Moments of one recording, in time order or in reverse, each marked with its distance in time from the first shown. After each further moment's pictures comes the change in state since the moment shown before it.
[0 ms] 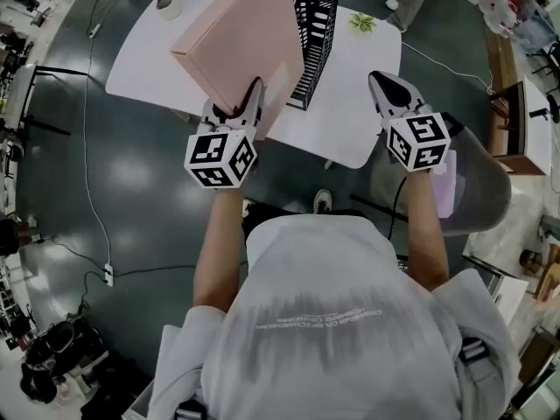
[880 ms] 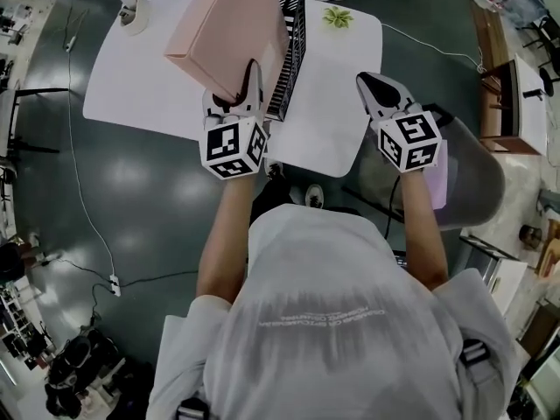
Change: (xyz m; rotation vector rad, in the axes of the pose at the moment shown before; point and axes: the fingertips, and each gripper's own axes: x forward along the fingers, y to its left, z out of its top) left arm 0.105 -0.014 0.003 0.036 -0.096 0.088; right arm 0.021 -0.054 -0.025 0.038 0.083 -0.011
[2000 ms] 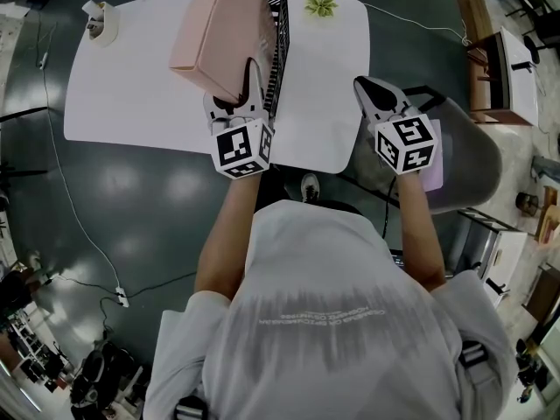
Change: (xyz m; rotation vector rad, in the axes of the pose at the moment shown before) left arm 0.033 -0.004 -0.038 0.002 -0.035 -0.005; right arm 0.002 -0.013 -0.042 0.087 0.092 -0.087
